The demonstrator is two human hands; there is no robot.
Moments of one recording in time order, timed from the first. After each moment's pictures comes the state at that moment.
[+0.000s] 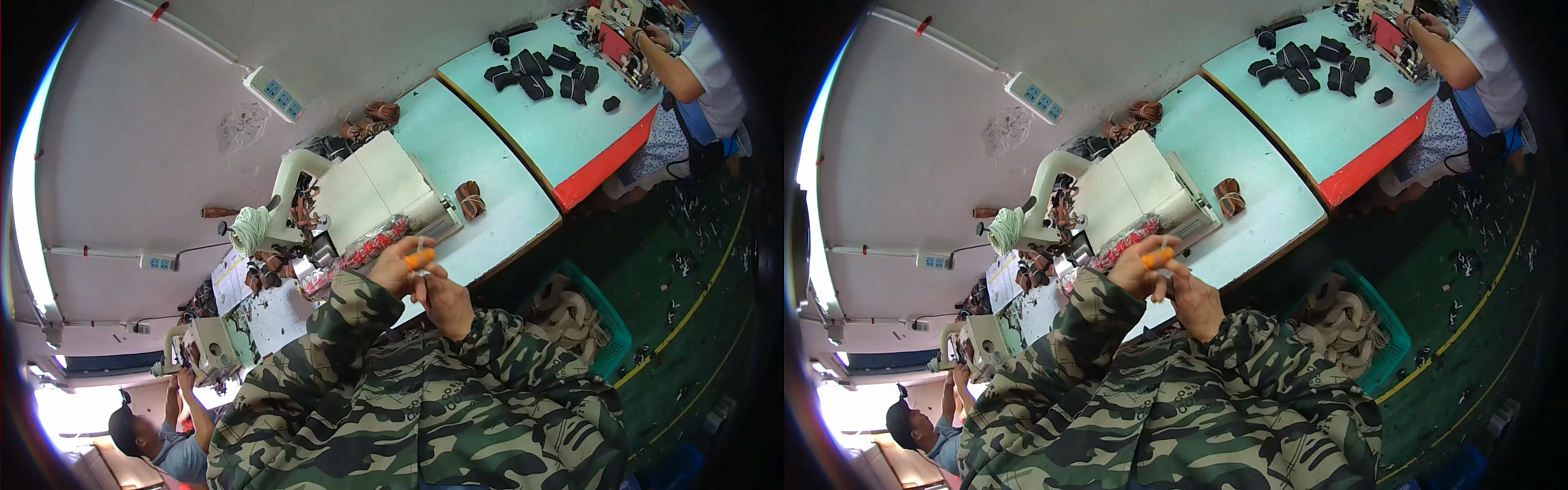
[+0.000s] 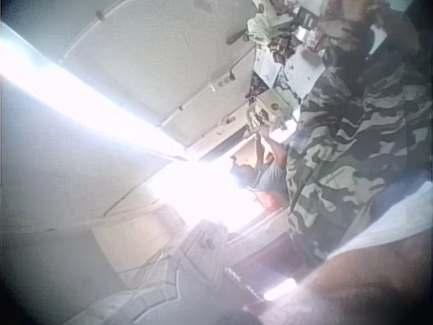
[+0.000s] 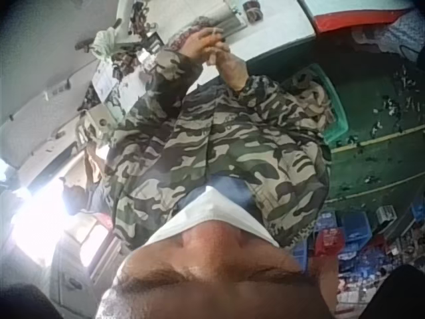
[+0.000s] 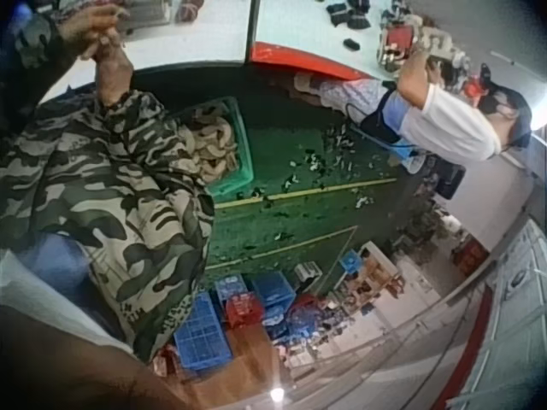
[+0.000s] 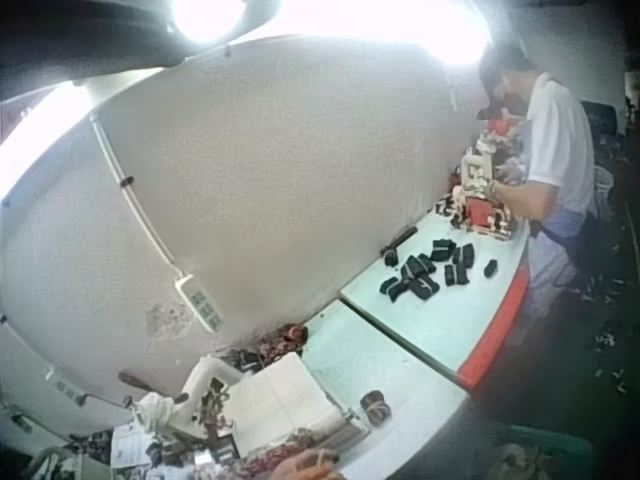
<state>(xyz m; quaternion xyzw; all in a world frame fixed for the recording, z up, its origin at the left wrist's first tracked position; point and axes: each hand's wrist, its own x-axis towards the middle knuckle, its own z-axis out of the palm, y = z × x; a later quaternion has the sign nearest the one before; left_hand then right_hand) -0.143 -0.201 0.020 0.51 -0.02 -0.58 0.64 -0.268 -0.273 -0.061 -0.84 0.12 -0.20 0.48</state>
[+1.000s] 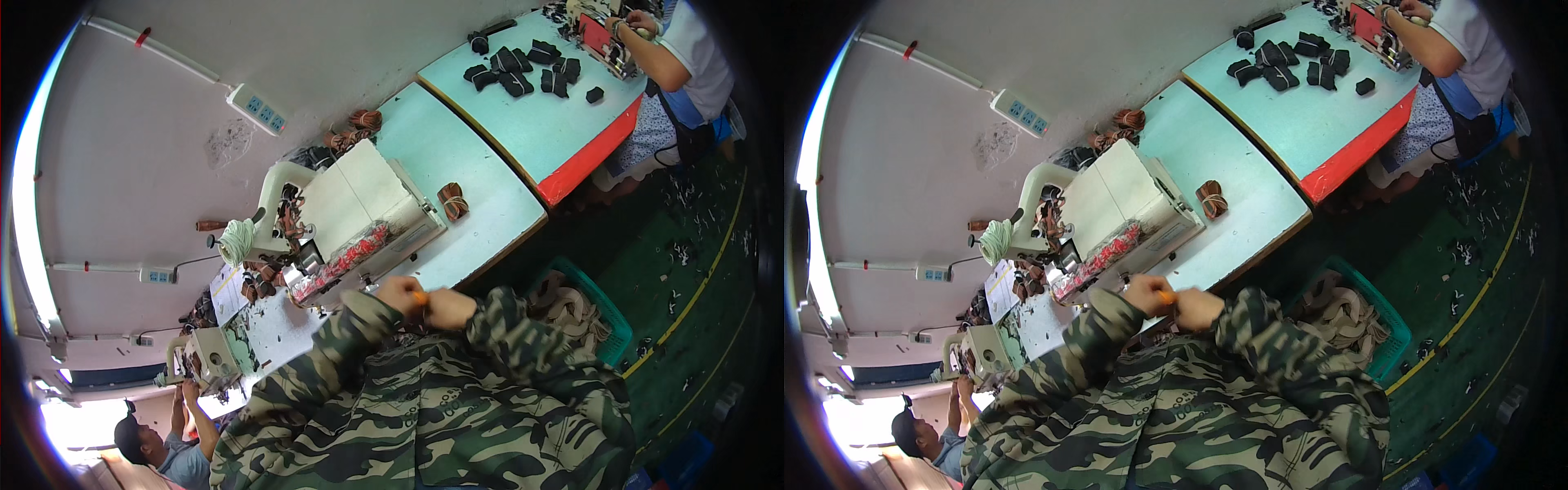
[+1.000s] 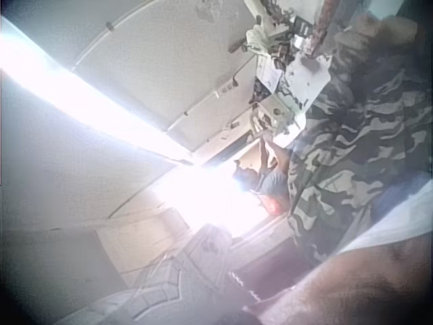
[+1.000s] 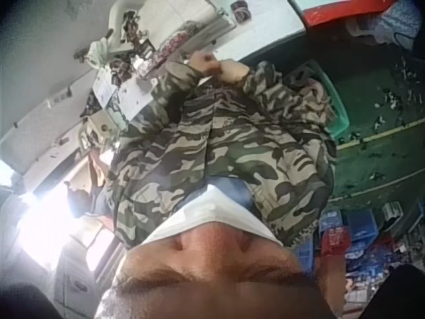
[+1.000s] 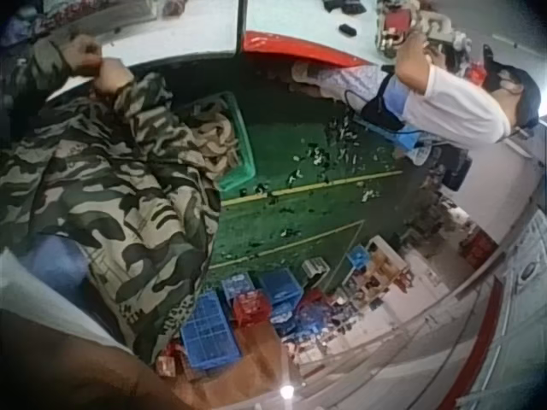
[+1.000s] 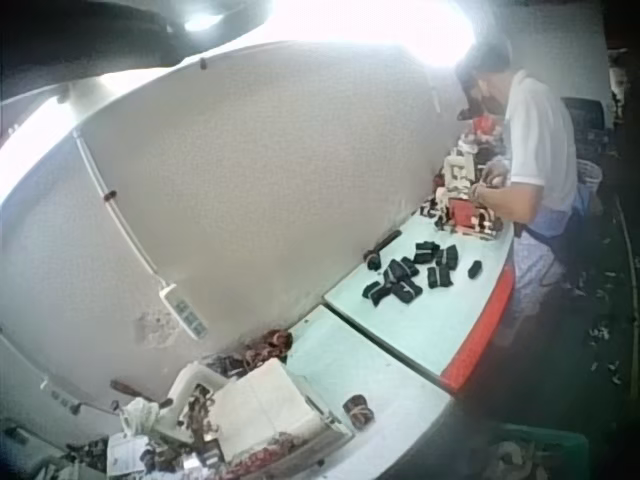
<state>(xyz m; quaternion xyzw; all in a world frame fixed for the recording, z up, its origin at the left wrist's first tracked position) -0.167 -0.179 -0.058 0.78 -0.28 -0.45 0.34 -0.271 -0.319 -0.073 -0.84 -0.04 0.21 0.50</state>
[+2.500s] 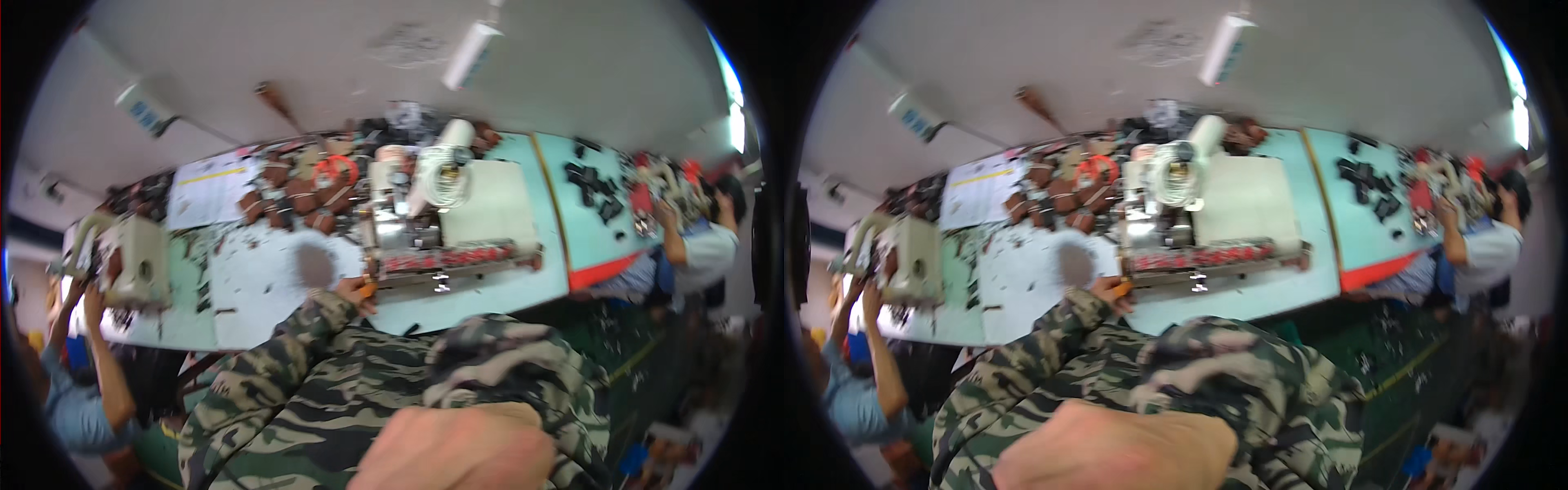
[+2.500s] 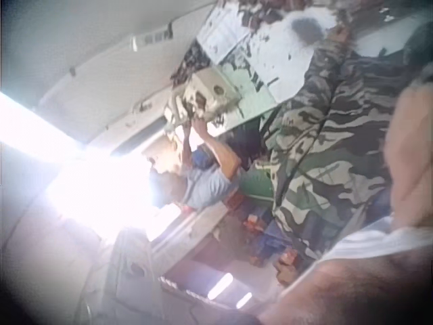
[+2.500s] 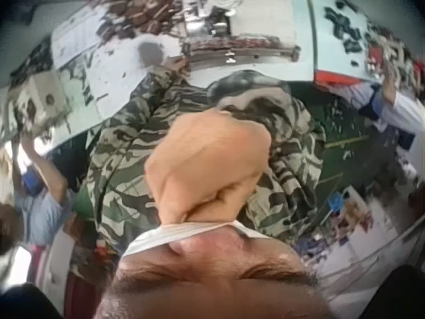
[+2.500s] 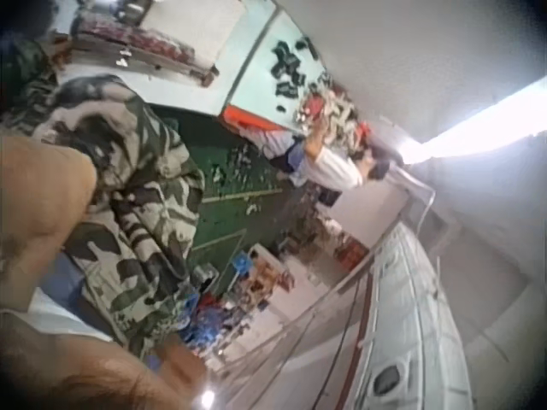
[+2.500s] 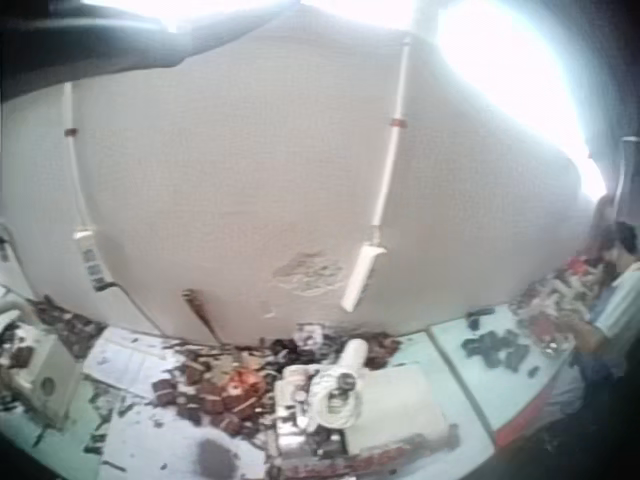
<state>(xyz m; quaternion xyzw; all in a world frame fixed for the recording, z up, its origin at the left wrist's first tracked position) -0.094 0.083 -0.173 0.65 0.09 -0.48 0.58 -0.160 -0.036 0.205 -0.31 -0.39 -0.04 0.87</state>
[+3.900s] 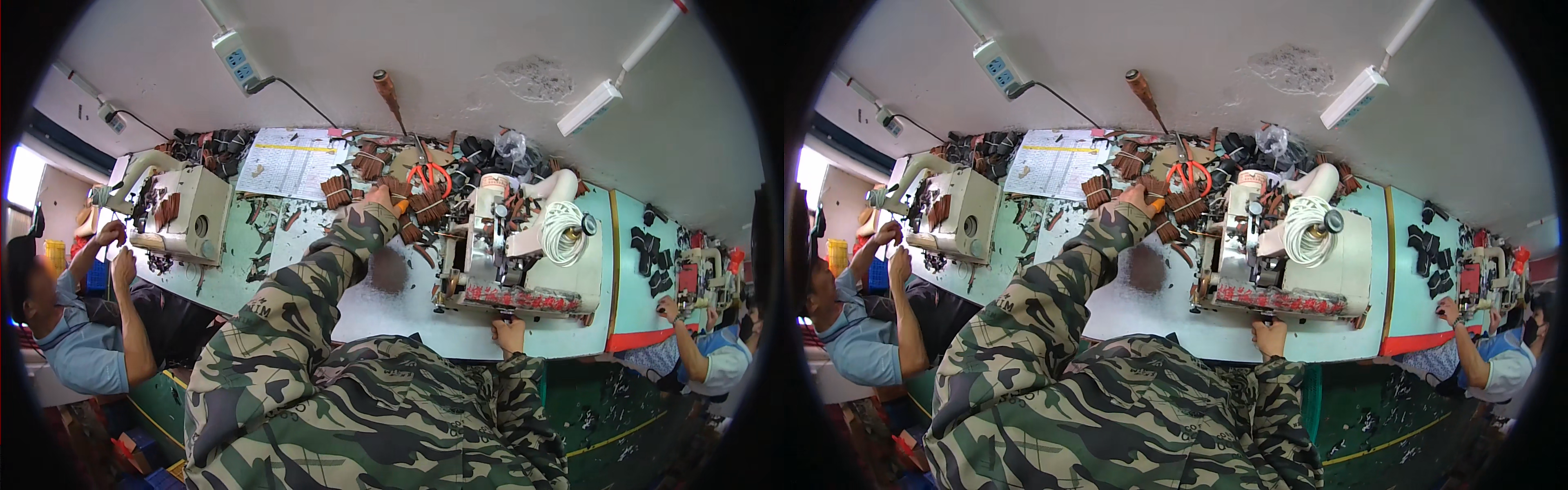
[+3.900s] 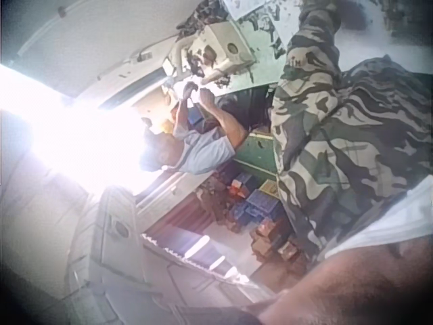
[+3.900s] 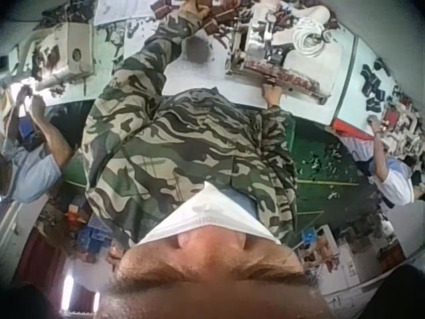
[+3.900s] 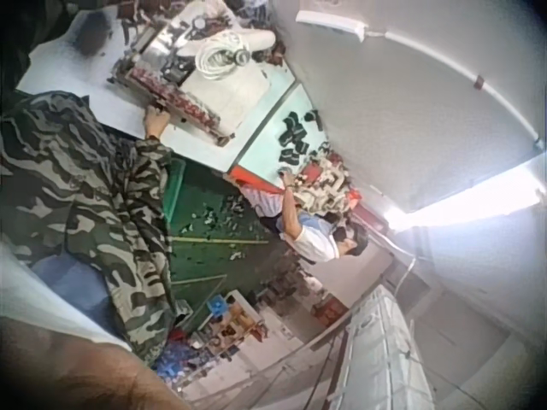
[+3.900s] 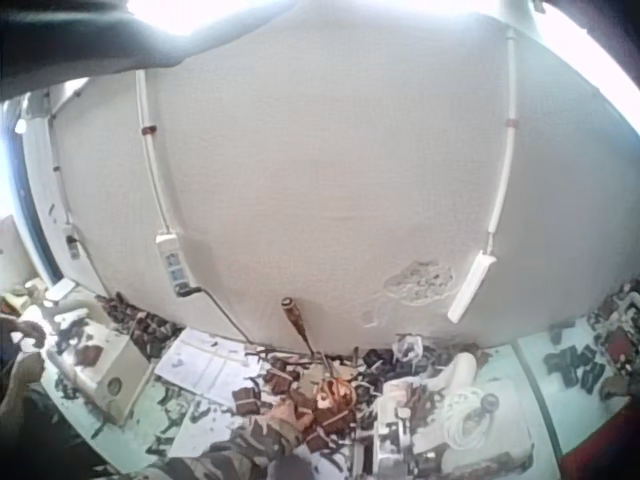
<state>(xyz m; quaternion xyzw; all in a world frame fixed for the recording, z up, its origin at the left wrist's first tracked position) 0.081 0.123 -0.131 0.97 0.03 -0.06 0.22 -0.183 -0.195 -0.178 -0.72 0.35 0.10 0.59</state>
